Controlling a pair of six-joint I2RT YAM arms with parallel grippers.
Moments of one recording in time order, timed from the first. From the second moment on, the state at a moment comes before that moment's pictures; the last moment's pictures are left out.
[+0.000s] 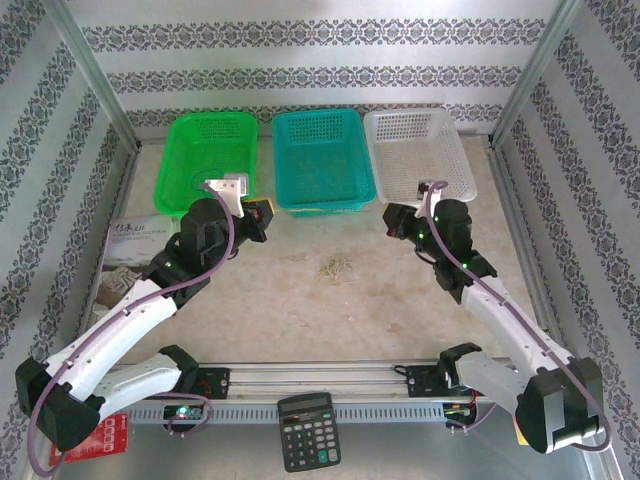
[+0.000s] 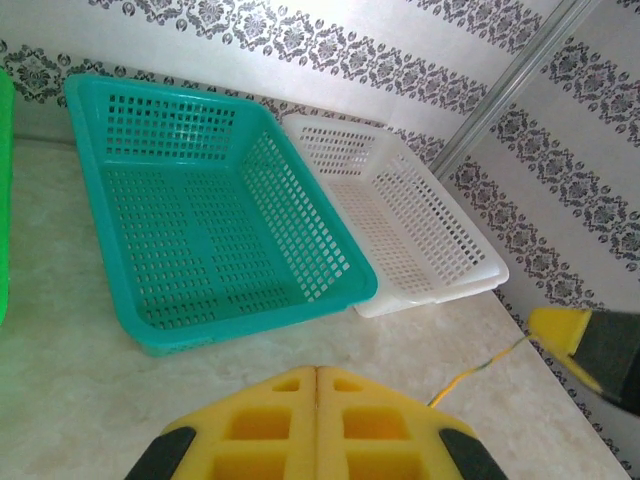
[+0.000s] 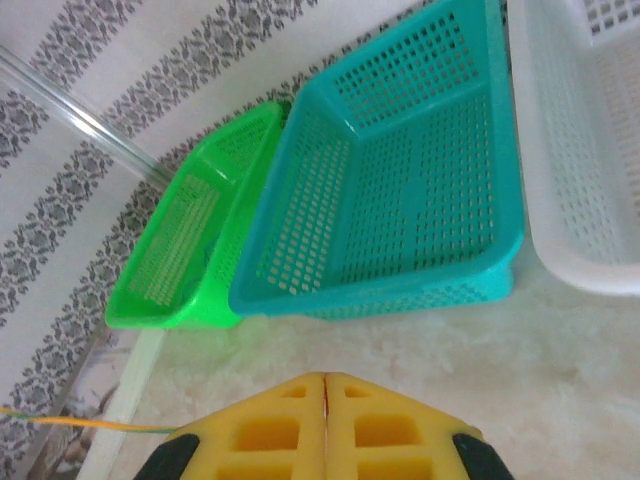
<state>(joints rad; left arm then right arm) -0.56 0.99 0.89 -0.16 -0.05 -0.48 0.27 1.02 0.68 0.04 -0.30 0.62</state>
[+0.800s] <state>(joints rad) -0.55 0.99 0.89 -0.16 -0.06 -0.50 0.01 1.52 1.26 -0.03 -0.18 0.60</state>
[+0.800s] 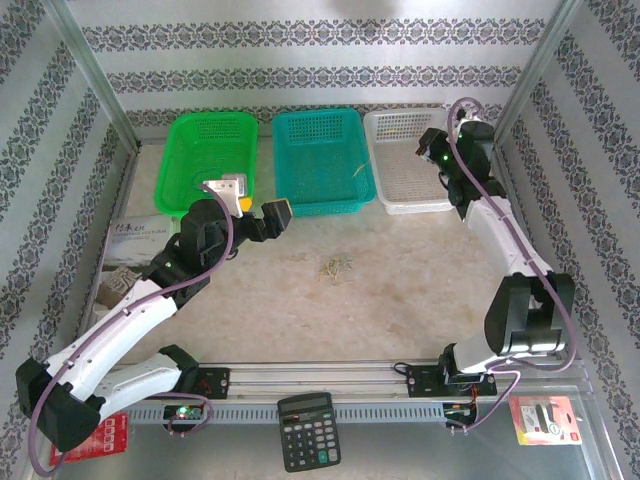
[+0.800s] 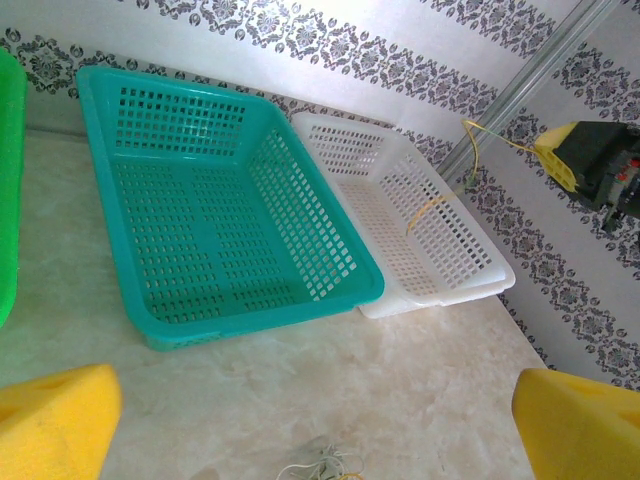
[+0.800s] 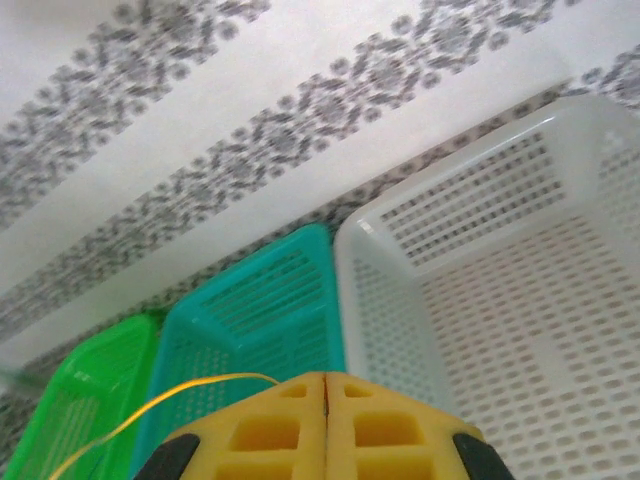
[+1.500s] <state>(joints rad) -0.55 0.98 0.88 -0.16 -0.06 -0.53 -0.06 1.80 1.41 -0.17 0.14 0.47</state>
